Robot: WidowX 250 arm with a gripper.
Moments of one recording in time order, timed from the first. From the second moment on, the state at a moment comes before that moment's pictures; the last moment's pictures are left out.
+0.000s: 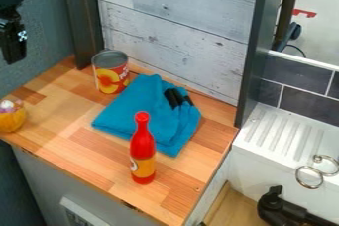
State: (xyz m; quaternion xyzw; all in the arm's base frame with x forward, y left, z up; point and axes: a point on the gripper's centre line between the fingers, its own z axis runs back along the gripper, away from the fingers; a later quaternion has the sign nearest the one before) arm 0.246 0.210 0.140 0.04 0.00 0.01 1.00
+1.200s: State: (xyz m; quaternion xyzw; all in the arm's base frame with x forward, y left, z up) arm 0.231 0.232 0.074 0.03 0.07 0.23 0.97
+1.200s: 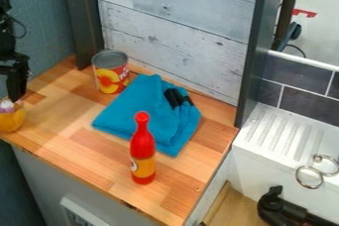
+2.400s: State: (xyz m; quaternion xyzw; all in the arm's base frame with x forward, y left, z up) arm 0.218 0.247 0.014 -0.07 0.02 0.33 0.94
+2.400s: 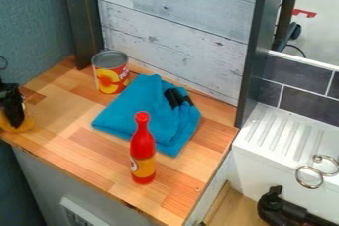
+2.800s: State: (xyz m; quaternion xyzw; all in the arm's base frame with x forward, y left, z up) arm 0.219 0.244 0.008 -0.08 0.02 0.33 0.94
